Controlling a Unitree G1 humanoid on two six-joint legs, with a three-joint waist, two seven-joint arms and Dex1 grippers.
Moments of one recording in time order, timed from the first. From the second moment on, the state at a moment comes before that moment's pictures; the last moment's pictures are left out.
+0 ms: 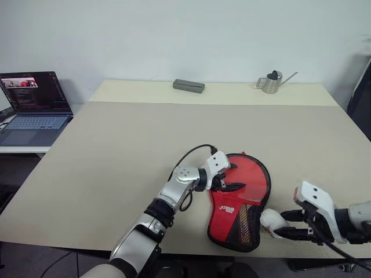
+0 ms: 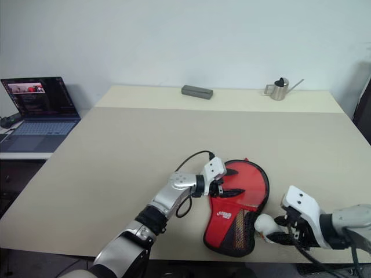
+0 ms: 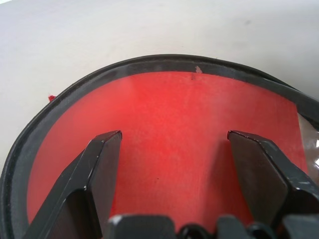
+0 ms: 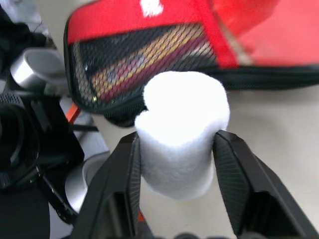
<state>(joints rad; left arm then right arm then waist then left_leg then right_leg) -0.67 0.06 -0.36 0.63 -0.03 -0.01 -0.89 0.14 -1.11 -0.31 -0.68 0.70 1.05 0.96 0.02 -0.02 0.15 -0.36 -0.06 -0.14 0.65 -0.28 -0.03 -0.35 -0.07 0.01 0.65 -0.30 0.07</state>
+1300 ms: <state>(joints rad) -0.69 0.22 -0.17 0.30 -0.23 0.27 -0.99 -0.58 -0.74 0.04 -0.03 0.54 1.03 0.65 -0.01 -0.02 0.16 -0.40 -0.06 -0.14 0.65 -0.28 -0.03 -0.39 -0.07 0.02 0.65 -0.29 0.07</state>
